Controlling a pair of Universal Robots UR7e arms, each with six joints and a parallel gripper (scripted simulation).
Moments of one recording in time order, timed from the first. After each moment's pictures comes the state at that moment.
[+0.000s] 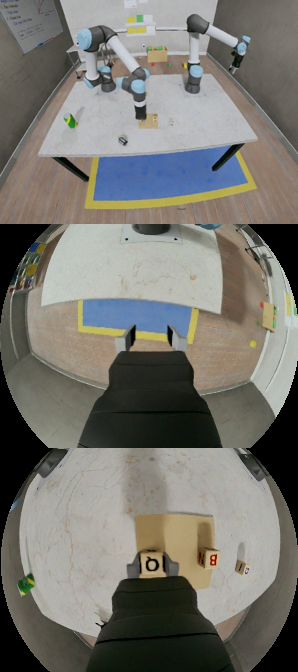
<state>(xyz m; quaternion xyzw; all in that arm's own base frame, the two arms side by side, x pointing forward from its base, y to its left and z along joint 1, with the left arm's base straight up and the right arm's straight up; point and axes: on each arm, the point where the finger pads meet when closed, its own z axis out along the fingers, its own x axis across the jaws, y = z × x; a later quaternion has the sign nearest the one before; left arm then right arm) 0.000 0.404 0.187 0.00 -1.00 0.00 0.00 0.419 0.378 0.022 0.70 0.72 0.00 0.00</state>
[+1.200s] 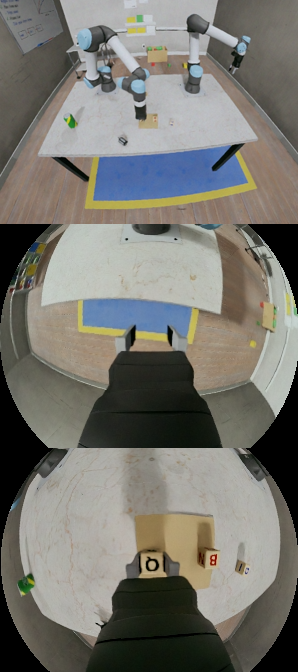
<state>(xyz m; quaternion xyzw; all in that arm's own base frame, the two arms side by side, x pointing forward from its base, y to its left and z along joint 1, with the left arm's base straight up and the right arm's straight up) 0.000 0.404 0.187 0.00 -1.00 0.00 0.00 0.419 0.378 0.022 0.70 0.72 0.00 0.00</state>
